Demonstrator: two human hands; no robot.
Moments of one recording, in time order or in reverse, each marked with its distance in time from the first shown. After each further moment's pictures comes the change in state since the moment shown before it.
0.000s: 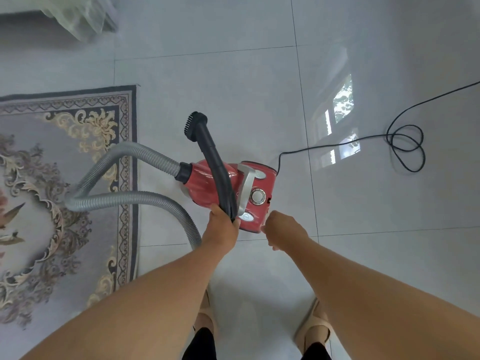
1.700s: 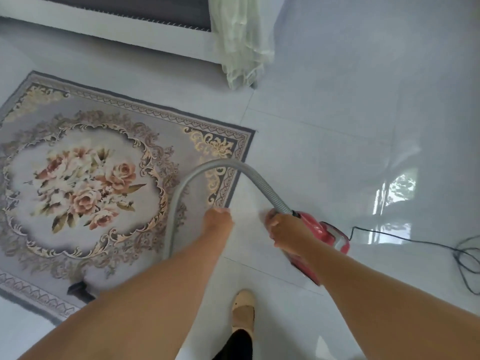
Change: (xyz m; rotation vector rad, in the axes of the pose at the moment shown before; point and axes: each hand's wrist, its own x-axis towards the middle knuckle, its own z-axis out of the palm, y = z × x) left_hand -0.058 -0.108 -0.319 -0.767 0.337 -0.391; right_hand -0.154 -0.311 -0.040 -0.027 -0.011 -0.397
